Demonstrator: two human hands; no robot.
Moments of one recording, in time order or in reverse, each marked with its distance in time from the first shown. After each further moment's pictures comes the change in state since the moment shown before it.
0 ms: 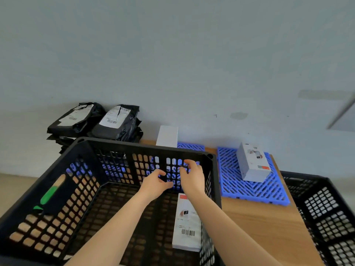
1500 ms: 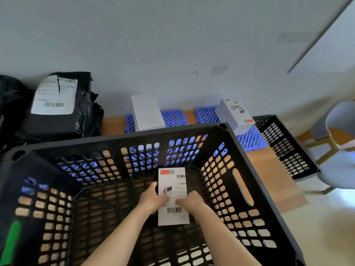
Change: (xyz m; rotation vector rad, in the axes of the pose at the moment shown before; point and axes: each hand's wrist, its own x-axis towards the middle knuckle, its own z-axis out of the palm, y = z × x) left_hand 0.080 -0.121 0.018 0.123 -0.520 -0.196; right_hand -0.025 0.091 0.114 -0.107 -0.184 0.871
